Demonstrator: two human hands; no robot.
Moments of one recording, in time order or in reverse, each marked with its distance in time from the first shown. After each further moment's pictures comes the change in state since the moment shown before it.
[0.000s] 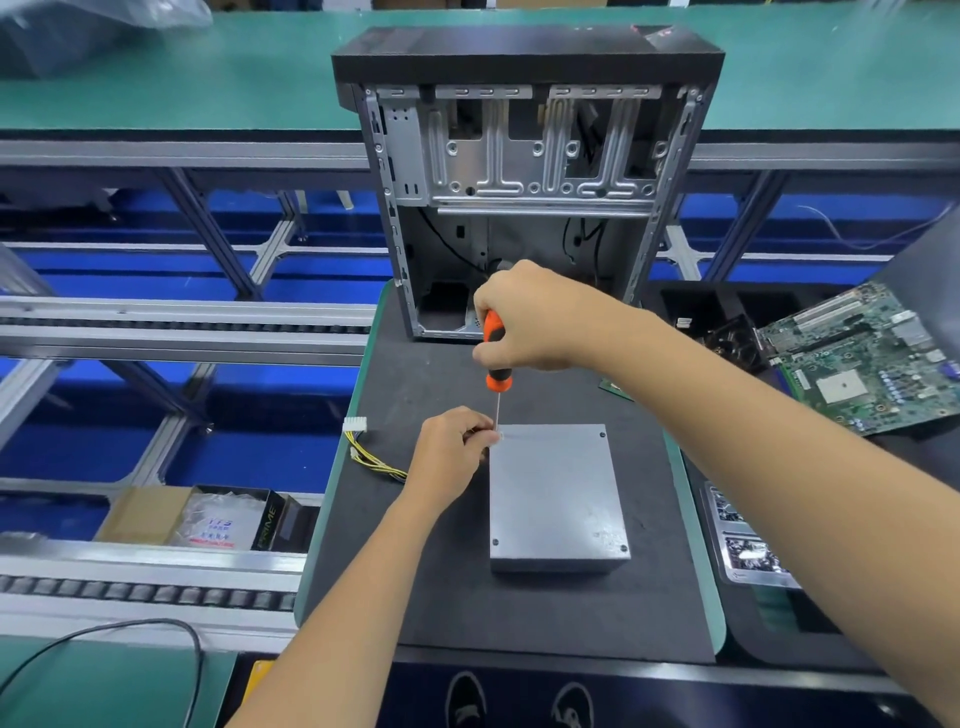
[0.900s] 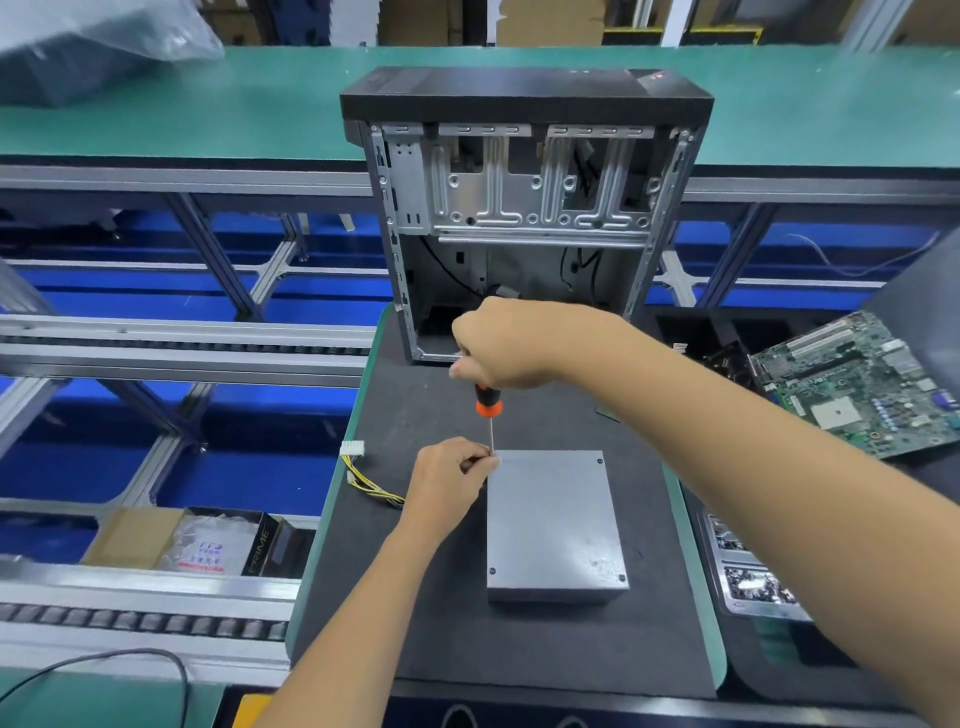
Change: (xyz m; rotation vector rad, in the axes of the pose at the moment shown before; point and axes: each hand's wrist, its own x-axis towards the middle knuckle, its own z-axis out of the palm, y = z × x) left_hand -0.002 -0.003 0.000 0.001 0.047 0.045; right_hand 0.013 -0.017 -0.016 -0.146 -0.247 -0.062
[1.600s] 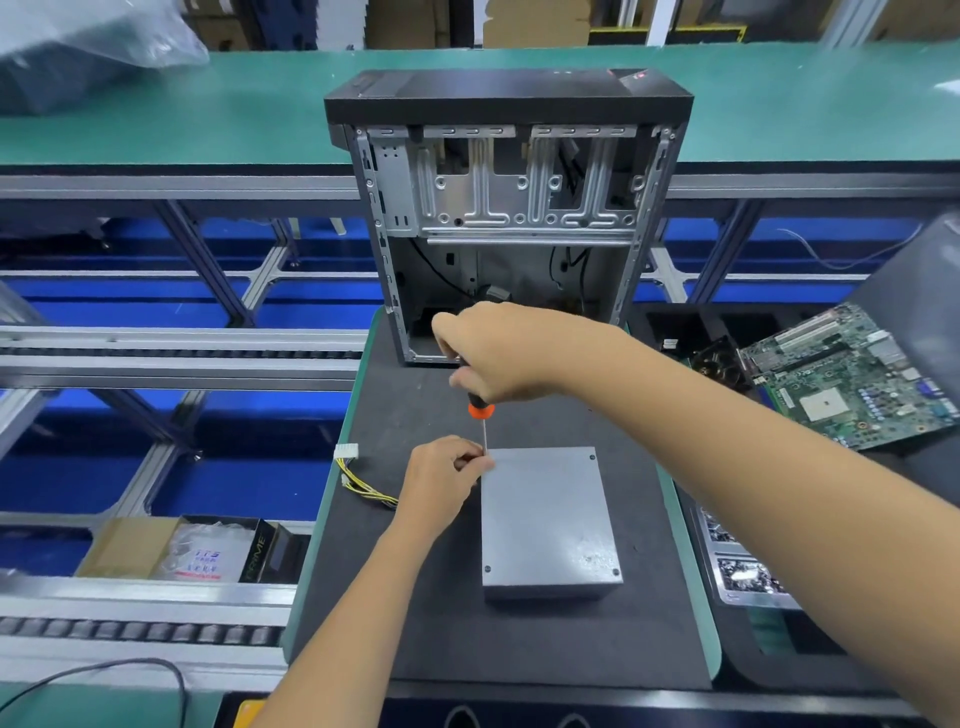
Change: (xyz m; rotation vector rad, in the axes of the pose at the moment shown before) left_hand 0.002 0.002 -0.001 -0.039 -0.024 -0.036; right_hand -0.011 0.001 0.007 0.034 0.086 -0.054
